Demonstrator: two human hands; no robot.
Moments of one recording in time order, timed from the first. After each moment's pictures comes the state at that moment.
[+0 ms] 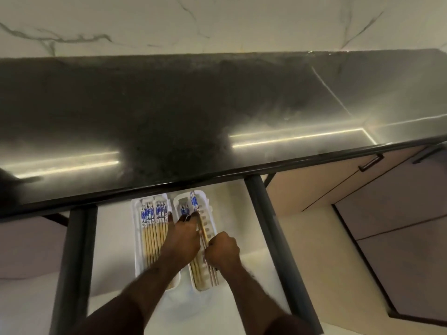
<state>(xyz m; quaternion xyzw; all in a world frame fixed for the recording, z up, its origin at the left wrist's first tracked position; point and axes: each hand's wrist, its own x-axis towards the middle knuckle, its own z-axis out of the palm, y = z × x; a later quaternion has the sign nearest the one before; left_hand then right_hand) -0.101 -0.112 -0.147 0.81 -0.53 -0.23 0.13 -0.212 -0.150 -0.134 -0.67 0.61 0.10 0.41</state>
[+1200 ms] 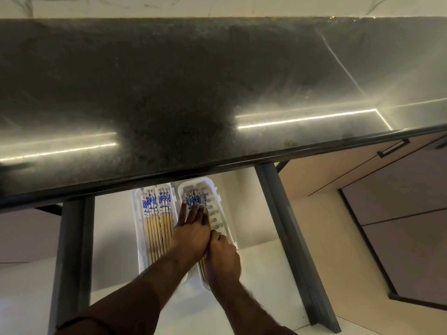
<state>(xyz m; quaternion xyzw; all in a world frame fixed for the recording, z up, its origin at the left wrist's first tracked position) -0.099 -0.119 -0.186 0.73 -0.65 -0.16 -0.18 -0.200 -0.112 -0.183 -0.79 0.56 0.05 0.26</state>
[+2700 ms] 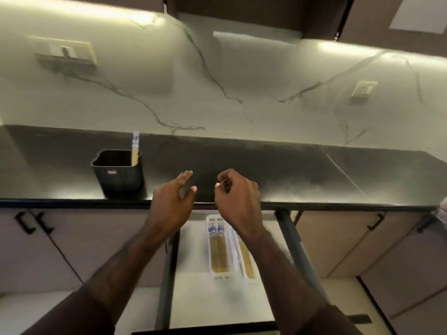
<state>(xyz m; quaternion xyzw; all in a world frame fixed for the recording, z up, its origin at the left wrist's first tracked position) -0.040 0.144 0.154 0.77 -0.43 0.01 0.46 -0.158 0.054 0.172 -0.83 0.37 -0.33 0.24</state>
